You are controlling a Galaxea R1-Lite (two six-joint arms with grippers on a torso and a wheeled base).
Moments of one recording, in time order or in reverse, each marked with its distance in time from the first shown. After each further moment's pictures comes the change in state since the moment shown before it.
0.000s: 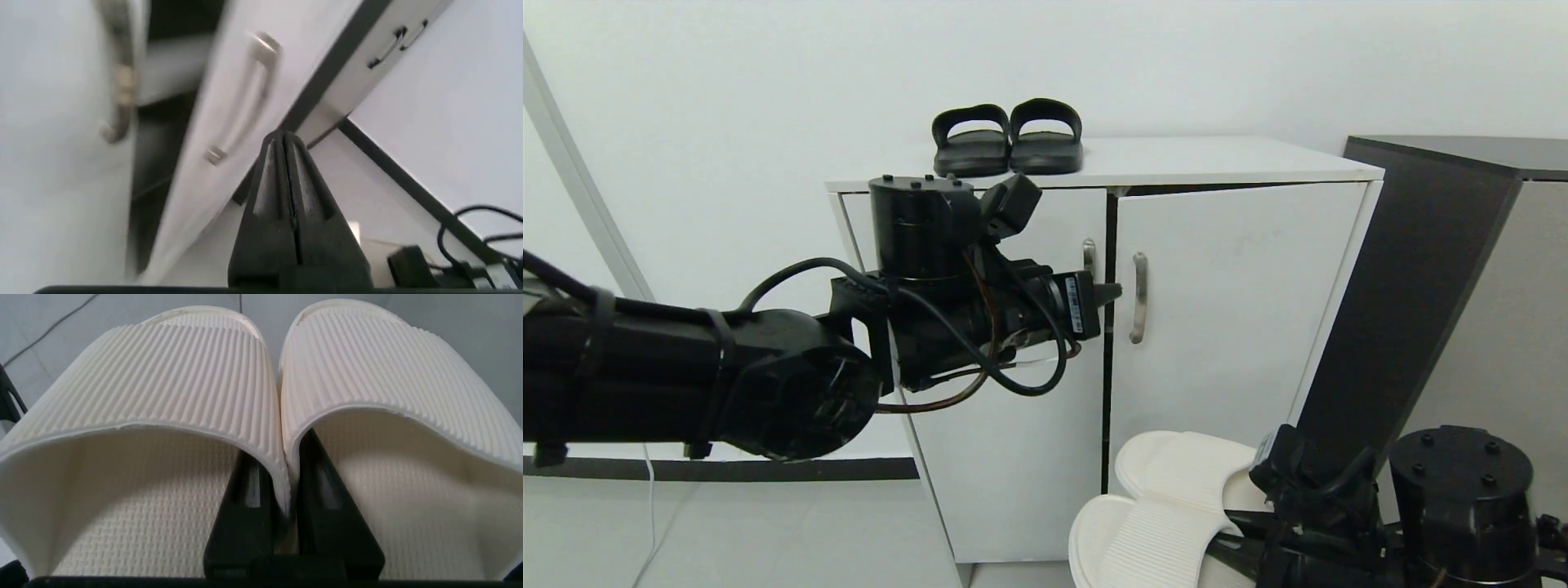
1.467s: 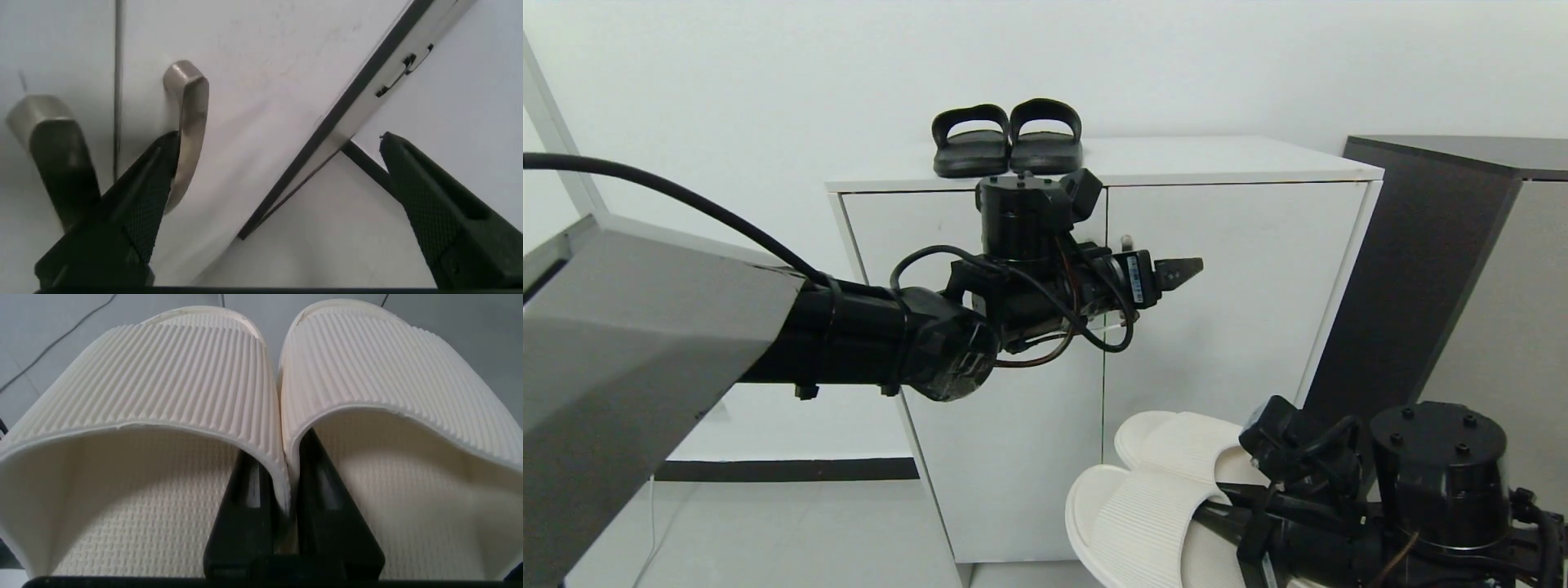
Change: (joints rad) left arm -0.022 0.261 -0.331 0.019 0.043 0.000; right arm -0.032 0.034 -0.057 -0.001 -0.011 0.041
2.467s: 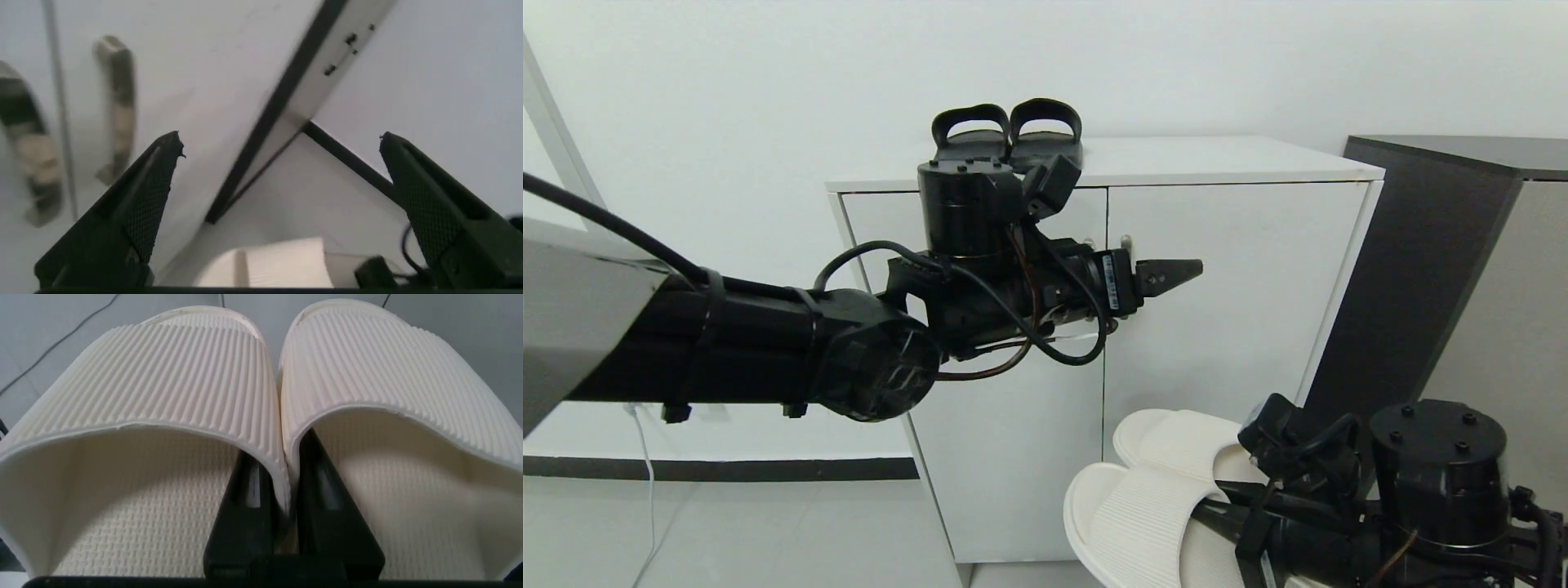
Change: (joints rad) left arm 0.000 -0.148 0.170 -0.041 -0.143 -0.007; right arm 0.002 0.001 -0.007 0.000 0.000 0.000
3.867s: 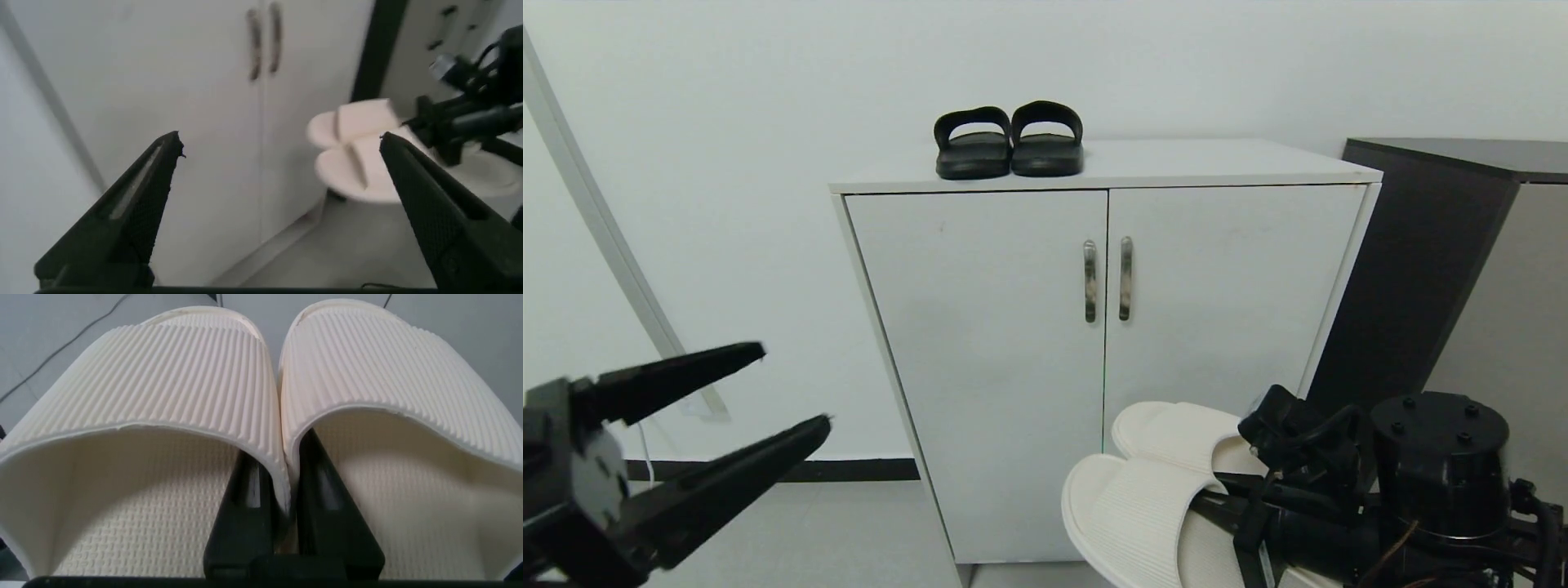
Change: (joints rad) left arm 0.377 -0.916 0.815 0.131 -0.067 0.347; right arm -0.003 -0.003 -0.017 0.000 0.000 0.000
